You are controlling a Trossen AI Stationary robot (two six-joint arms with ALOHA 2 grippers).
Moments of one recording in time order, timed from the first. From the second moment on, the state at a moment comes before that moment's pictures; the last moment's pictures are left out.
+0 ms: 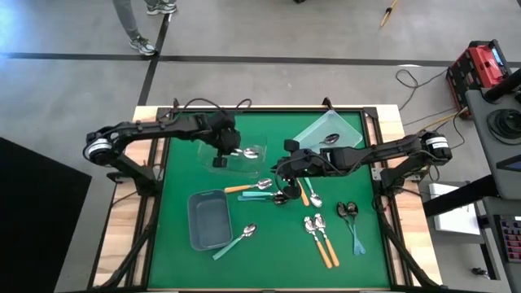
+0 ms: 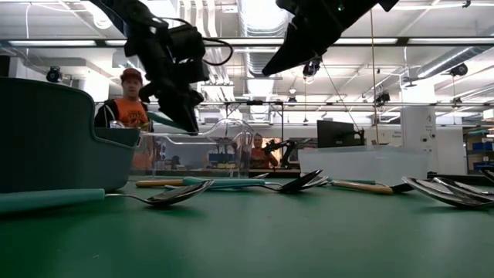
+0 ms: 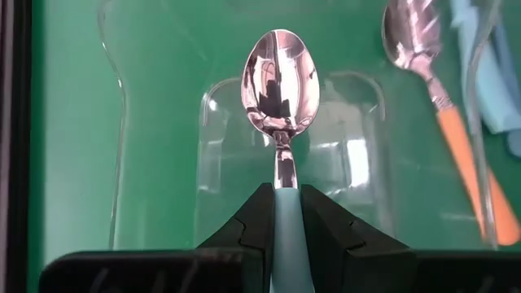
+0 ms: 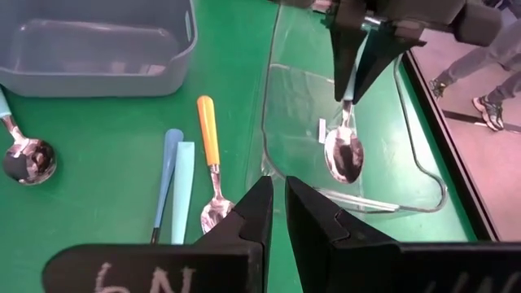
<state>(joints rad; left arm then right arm) 0.46 1.50 0.99 -0.52 0.19 0.59 0.05 1.51 1.08 -0.20 0.20 -0.16</state>
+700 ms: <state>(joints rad) 0.55 1.49 0.96 -0.51 0.25 0.59 0.05 1.51 1.07 -0.20 0.20 -0.17</state>
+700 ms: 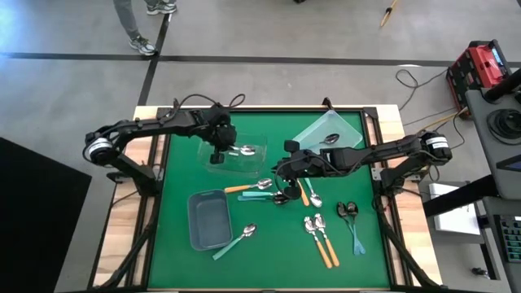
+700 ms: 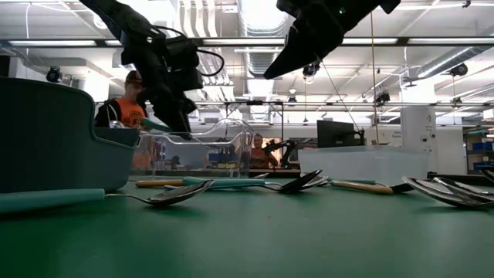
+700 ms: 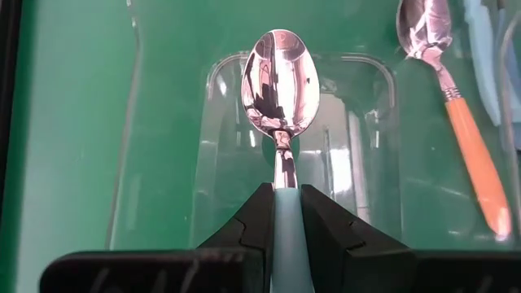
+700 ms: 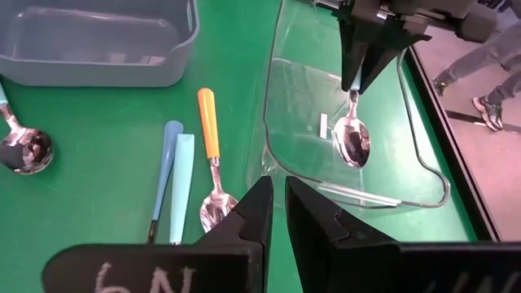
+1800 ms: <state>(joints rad) 0.55 1.42 0.94 -0.51 0.24 0.51 0.05 1.51 1.07 -0.20 0.20 -0.12</state>
